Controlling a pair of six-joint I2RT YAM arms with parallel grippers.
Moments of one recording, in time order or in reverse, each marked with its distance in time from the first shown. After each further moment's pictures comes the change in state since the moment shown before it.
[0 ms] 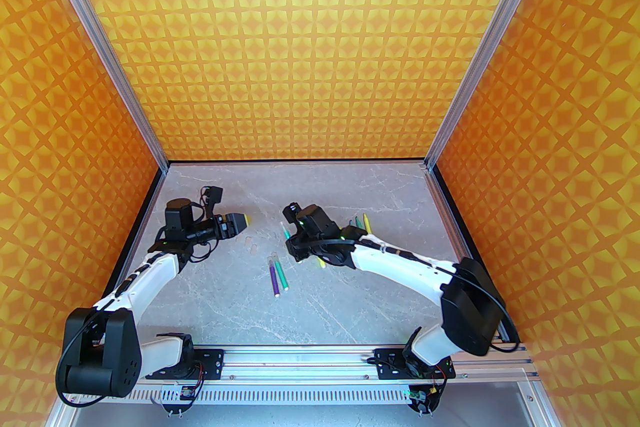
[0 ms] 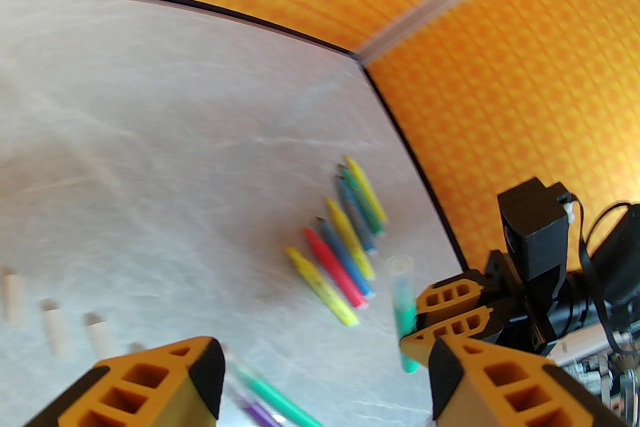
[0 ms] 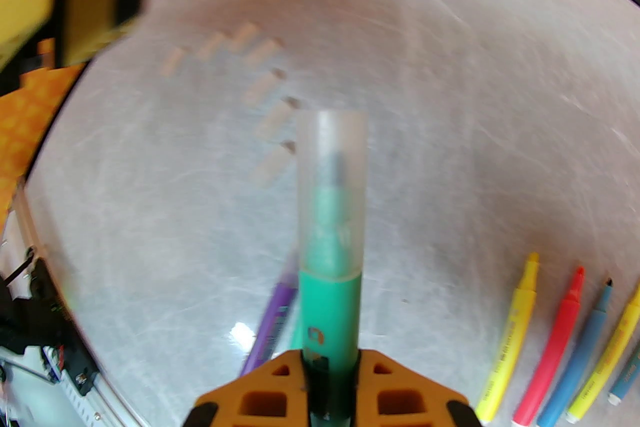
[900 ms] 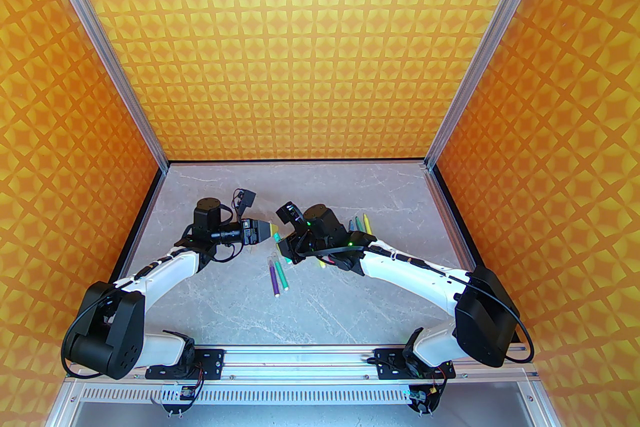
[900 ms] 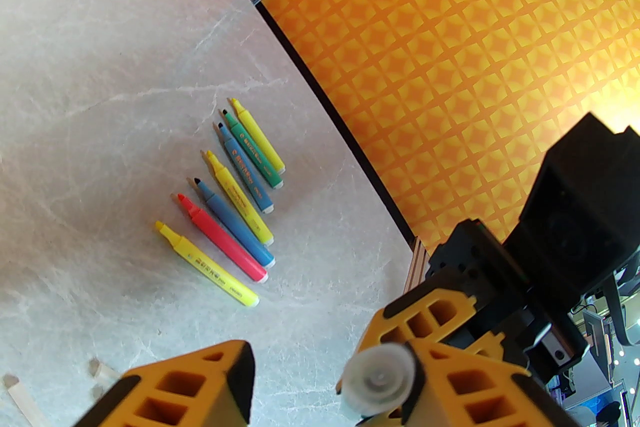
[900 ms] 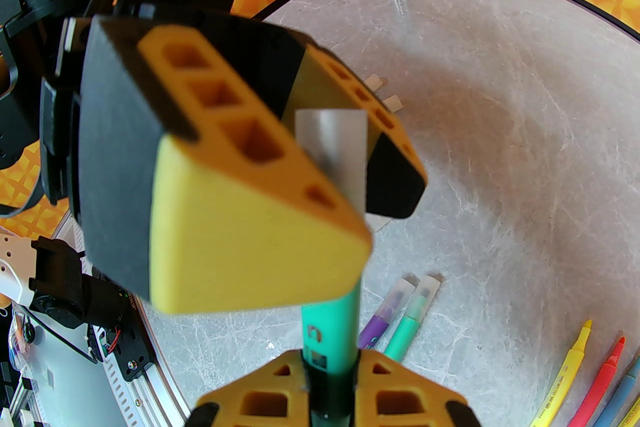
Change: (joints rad) left arm -0.195 0.108 0.016 0.172 0.069 -0.105; right arm 0.000 -0.052 -0.047 0.136 -0.161 -0.039
